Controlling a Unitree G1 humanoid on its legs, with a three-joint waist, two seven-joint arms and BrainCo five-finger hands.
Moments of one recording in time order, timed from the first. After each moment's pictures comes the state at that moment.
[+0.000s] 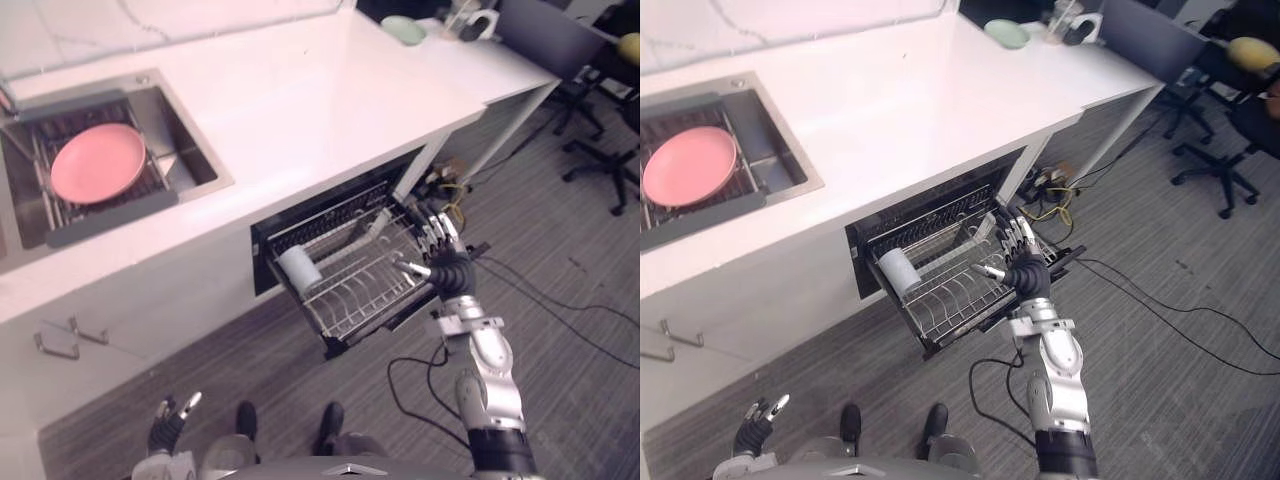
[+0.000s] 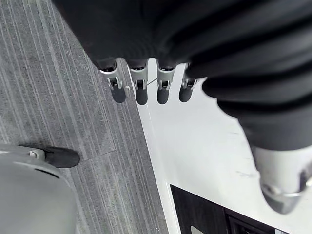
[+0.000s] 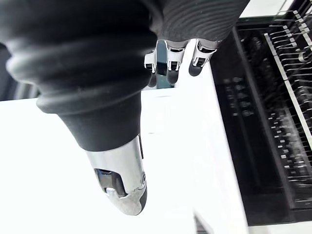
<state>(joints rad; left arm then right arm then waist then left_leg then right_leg) 0.28 0.11 0.14 0.82 -0.22 -0.24 0.05 0.06 -0.13 -0.13 -0.15 0.40 -0.22 0.33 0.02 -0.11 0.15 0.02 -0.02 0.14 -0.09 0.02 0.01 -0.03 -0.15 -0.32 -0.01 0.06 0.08</state>
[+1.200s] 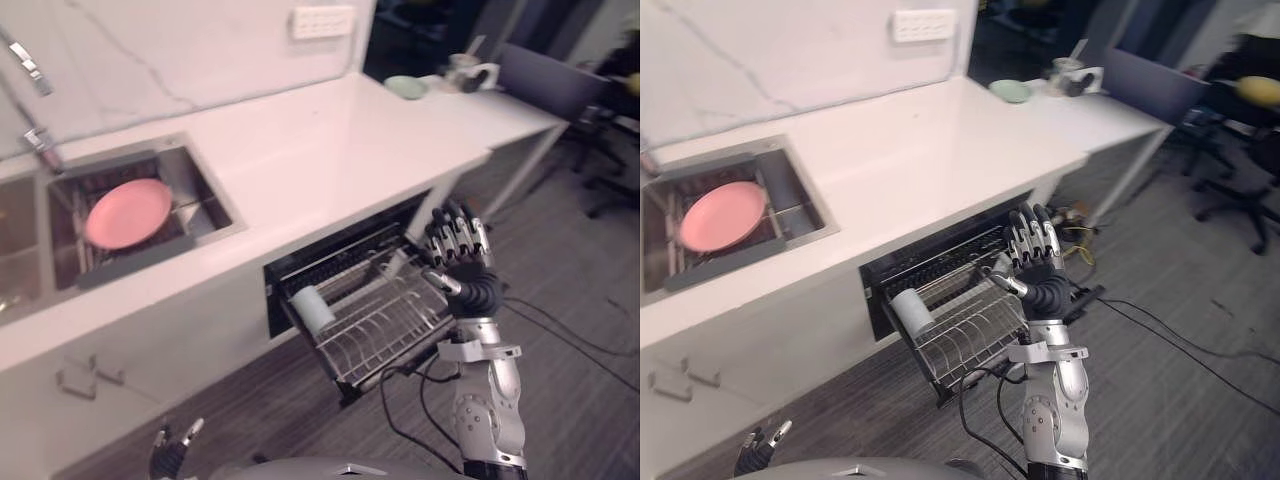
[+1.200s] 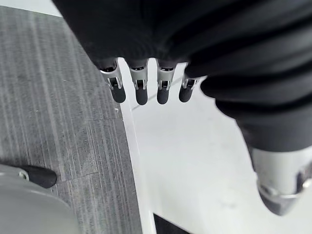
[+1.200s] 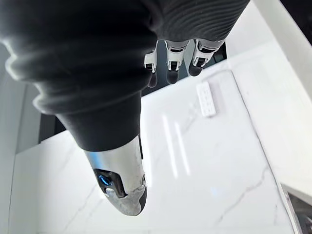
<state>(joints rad) 0.31 0.05 0.20 0.87 -0.20 -0.28 0.11 0.13 -0.07 -0.14 -0.29 0.59 -0.24 0.41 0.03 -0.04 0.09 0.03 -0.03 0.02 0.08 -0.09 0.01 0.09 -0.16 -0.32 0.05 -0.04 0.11</state>
